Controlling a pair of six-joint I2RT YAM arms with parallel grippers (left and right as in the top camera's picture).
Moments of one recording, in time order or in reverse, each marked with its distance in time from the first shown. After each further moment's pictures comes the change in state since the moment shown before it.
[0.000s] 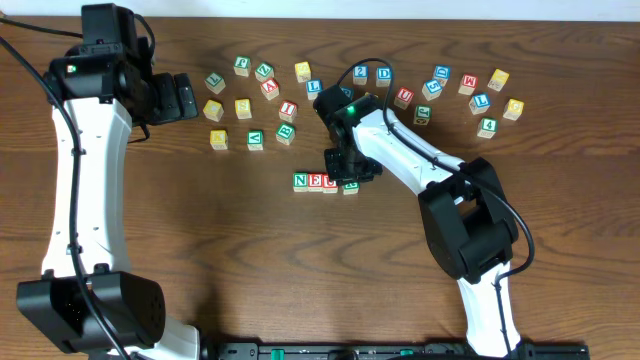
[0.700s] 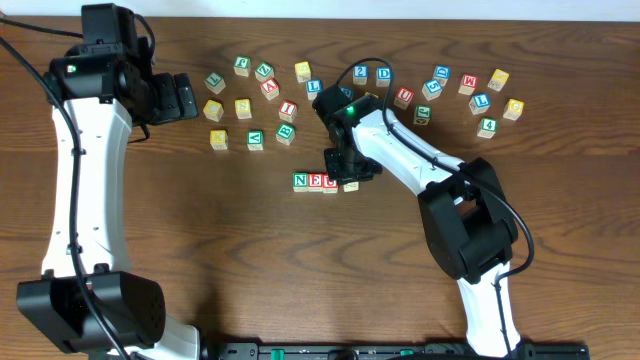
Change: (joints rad) left arm 0.000 0.000 0.000 0.000 0.000 0.000; right arm 0.001 0.002 0.000 0.010 0.019 -0.008
